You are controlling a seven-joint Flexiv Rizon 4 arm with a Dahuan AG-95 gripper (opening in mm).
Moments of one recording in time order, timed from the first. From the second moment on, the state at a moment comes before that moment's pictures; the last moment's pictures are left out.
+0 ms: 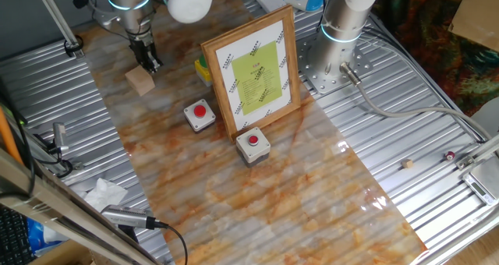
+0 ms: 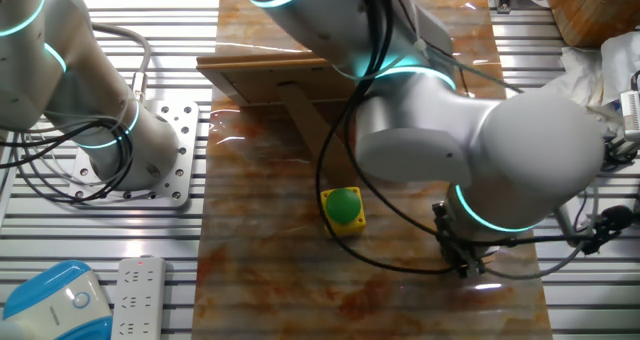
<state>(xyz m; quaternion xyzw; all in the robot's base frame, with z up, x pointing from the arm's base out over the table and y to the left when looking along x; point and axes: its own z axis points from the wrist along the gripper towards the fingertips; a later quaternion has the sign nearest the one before) 0.577 -0.193 0.043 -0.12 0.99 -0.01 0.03</state>
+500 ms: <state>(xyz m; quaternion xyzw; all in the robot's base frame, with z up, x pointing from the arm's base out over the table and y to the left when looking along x) 0.590 -0.185 0.044 -0.11 0.99 -0.01 0.03</state>
